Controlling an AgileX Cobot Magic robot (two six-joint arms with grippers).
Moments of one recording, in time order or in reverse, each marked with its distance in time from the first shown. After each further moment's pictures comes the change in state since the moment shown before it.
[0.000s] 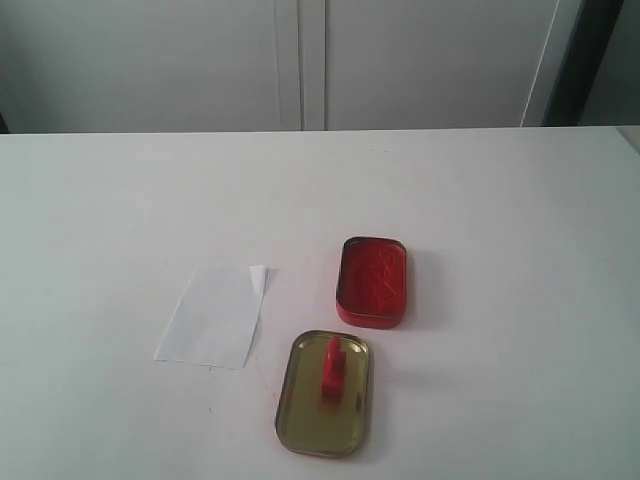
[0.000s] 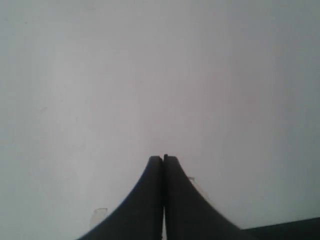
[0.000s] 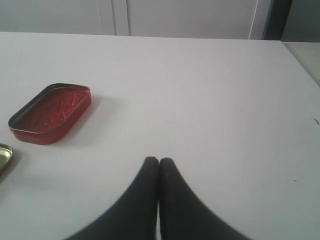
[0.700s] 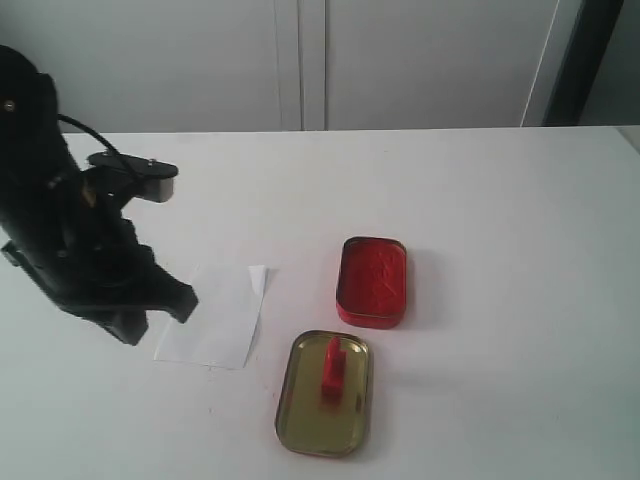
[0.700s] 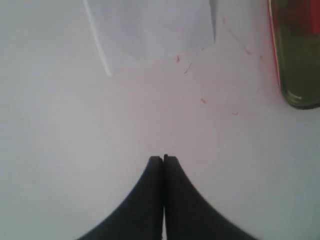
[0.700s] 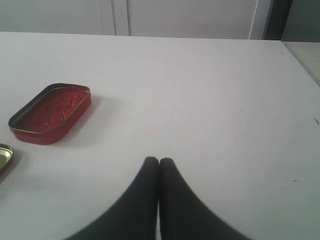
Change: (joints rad) left arm -0.595 0.479 -0.393 0.064 -0.066 -0.318; right arm 0.000 0.000 0.000 0.000 0.000 0.000
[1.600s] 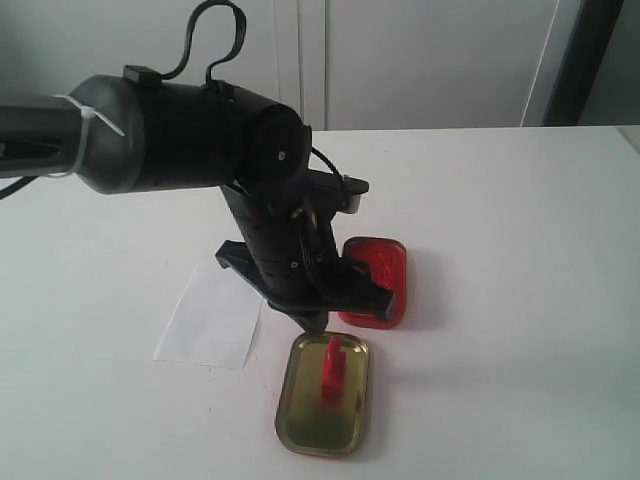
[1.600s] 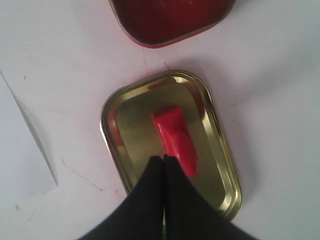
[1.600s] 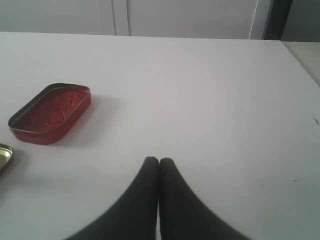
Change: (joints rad) left arm -0.269 0.392 -0.371 -0.014 -0.126 -0.177; right arm 0.000 0.000 0.000 0.000 0.000 0.000
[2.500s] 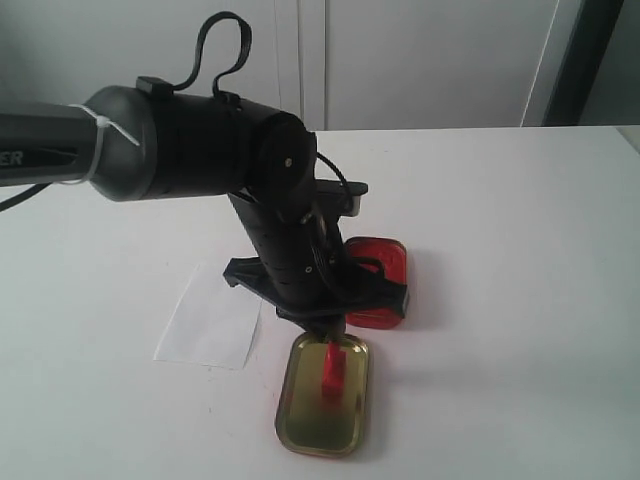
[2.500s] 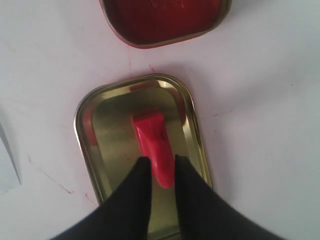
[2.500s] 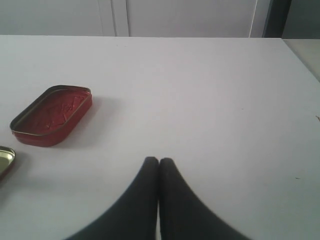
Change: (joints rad) left arm -0.002 0.024 0.000 -0.062 -0.031 -0.085; right arm 0.000 0.000 0.000 0.000 0.000 0.020
